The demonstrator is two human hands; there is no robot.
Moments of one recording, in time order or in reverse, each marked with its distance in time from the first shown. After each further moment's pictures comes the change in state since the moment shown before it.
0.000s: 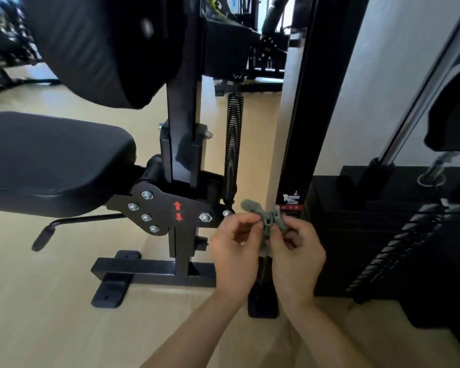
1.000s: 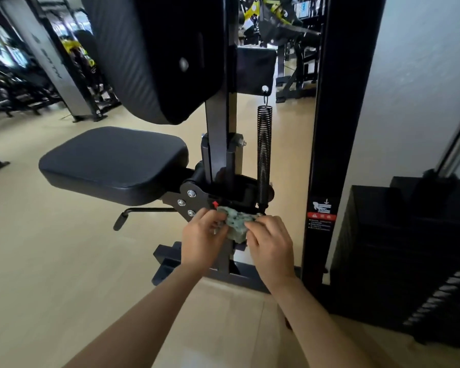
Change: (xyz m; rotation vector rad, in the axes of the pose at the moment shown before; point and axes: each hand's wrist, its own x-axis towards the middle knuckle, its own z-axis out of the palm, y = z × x) left_hand 0.044 -0.016 -0.107 0.883 0.021 0.220; right_hand 0.004 0.045 0.071 -0.346 -0.297 -0.730
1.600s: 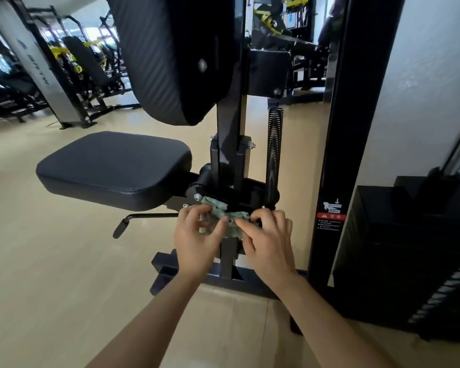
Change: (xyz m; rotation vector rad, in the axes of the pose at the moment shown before) left_hand 0.001 -0.011 -0.020 -0.224 0.177 -0.161; right_hand 0.009 -0.017 0.006 -0.149 -0.186 -0.031
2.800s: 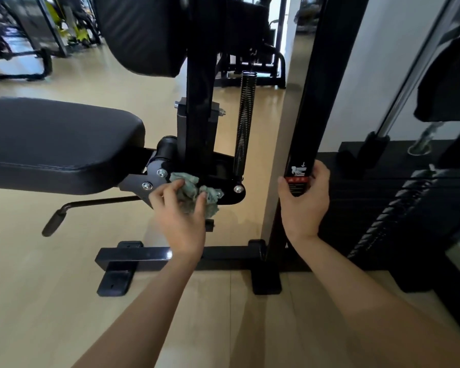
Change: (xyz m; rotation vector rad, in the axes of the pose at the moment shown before) left_hand -0.013 -0.009 0.036 -0.153 0.060 -0.029; right_hand 0.001 0.027 -0.074 0.327 0.464 0.698
